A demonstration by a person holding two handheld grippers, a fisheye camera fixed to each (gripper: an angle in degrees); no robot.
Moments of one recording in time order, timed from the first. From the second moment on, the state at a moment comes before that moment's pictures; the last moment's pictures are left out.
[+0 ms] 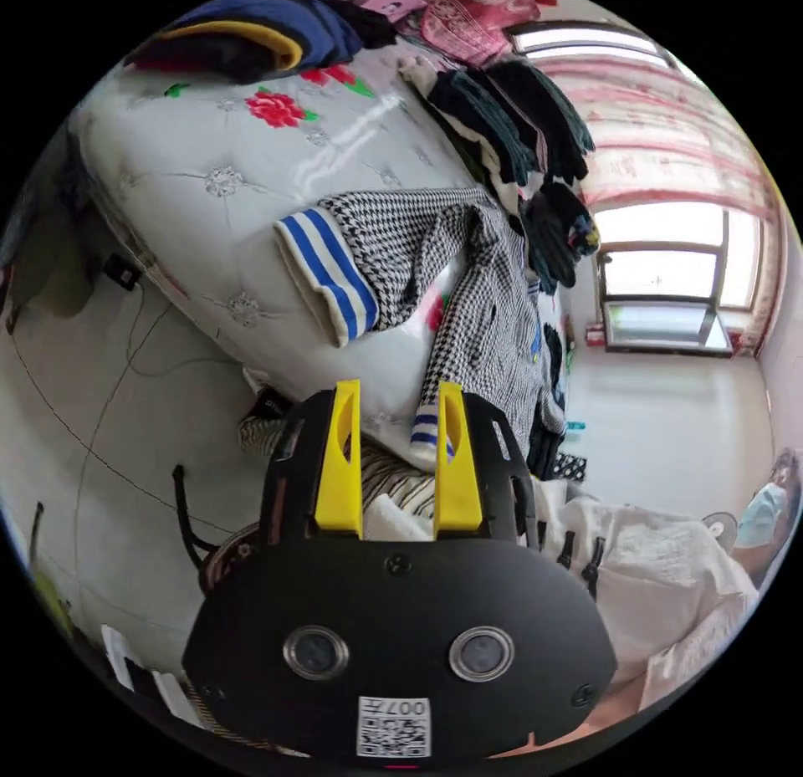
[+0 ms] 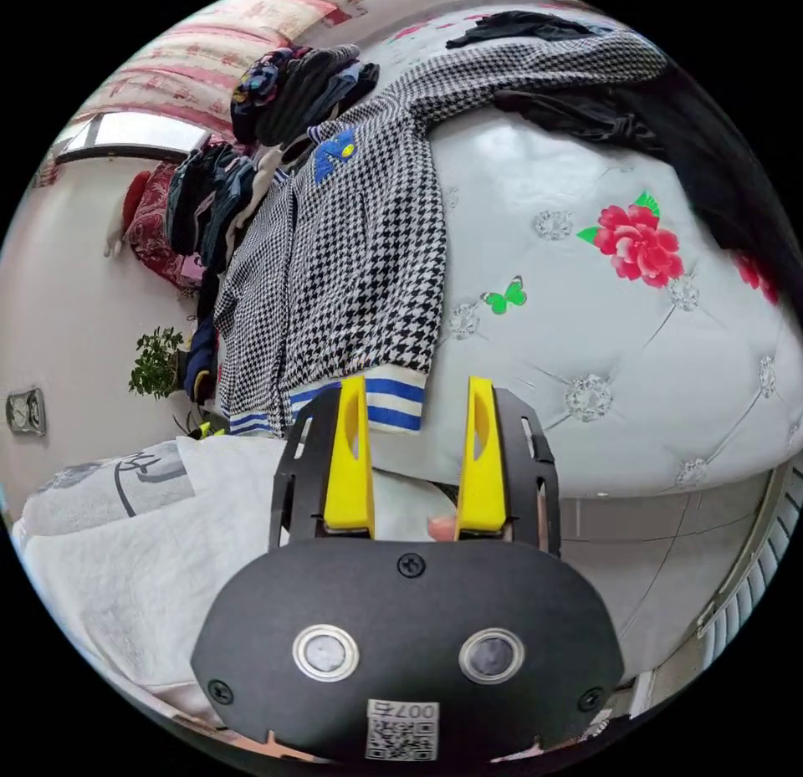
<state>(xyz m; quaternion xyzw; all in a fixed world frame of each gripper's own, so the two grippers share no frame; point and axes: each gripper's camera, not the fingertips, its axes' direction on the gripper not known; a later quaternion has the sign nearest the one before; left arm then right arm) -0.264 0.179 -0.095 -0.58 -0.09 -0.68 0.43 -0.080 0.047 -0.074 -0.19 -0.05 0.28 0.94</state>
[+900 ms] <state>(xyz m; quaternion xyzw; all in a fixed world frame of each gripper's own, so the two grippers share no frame) -0.439 -0.011 0.117 -0.30 -0.08 -0.54 0.78 -0.171 -0.004 -0.201 0.02 -0.01 0.22 0.98</state>
